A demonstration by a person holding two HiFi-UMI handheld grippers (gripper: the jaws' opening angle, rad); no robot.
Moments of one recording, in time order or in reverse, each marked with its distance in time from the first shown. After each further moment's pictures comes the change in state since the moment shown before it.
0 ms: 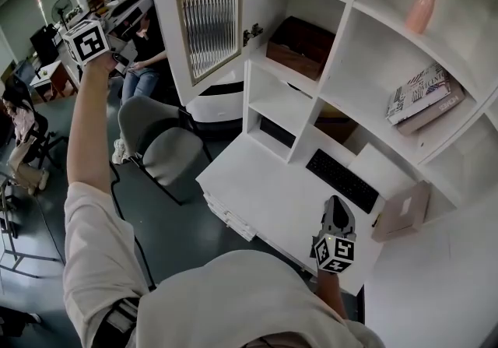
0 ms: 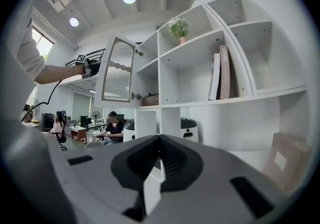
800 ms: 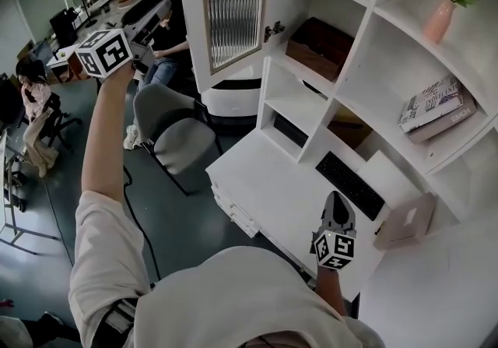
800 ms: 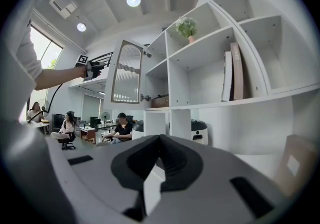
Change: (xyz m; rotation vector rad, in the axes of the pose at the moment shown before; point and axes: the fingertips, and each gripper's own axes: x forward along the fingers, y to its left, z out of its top) left arm -0.051 -0.020 -0.003 0.112 -0.022 0.321; right arm 0.011 0.023 0.006 -0.018 -0.018 0.108
